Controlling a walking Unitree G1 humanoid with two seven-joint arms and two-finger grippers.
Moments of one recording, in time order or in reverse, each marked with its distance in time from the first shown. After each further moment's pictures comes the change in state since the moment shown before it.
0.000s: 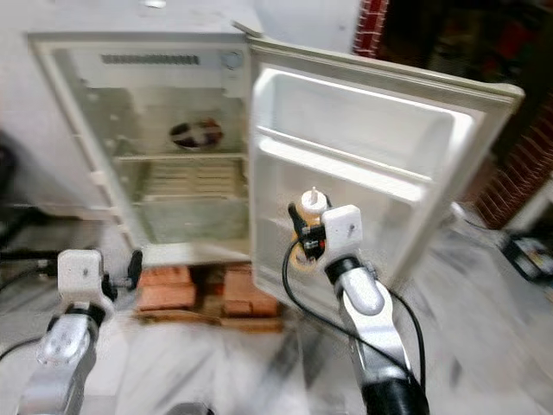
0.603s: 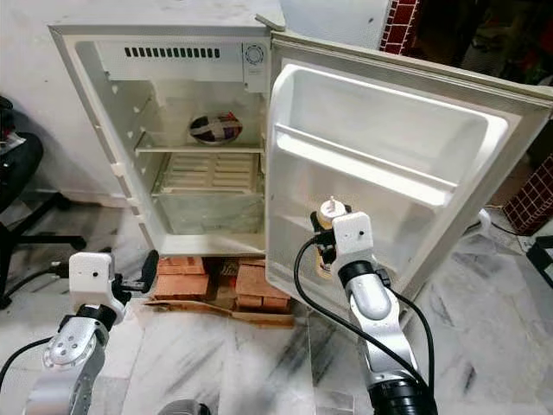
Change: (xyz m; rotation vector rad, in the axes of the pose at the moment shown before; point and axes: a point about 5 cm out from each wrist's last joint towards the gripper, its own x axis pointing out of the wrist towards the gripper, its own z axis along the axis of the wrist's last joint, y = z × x) left arm -0.005 -0.005 0.000 -0.035 -0.007 -0.073; right arm -0.004 -0.010 -0.020 -0.008 0.115 -0.172
